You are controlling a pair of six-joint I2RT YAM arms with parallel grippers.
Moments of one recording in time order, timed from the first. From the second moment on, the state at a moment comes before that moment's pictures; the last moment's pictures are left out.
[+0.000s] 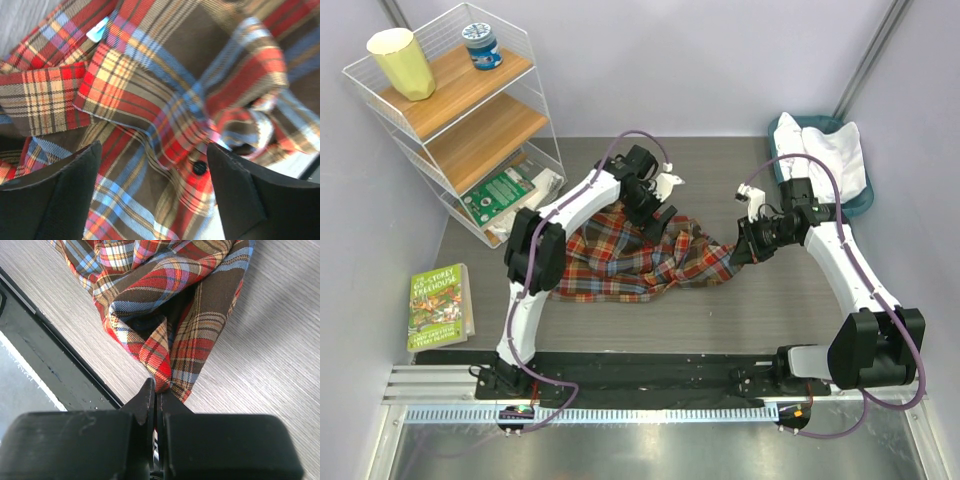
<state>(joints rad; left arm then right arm) -0.58 2.18 1.93 -0.93 0.42 0.32 0.05 1.30 1.07 -0.93 -0.66 -0.35</state>
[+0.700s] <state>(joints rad) -0.57 2.27 2.14 -0.96 0.42 0.25 0.05 1.26 1.04 -0.96 -0.69 -0.33</state>
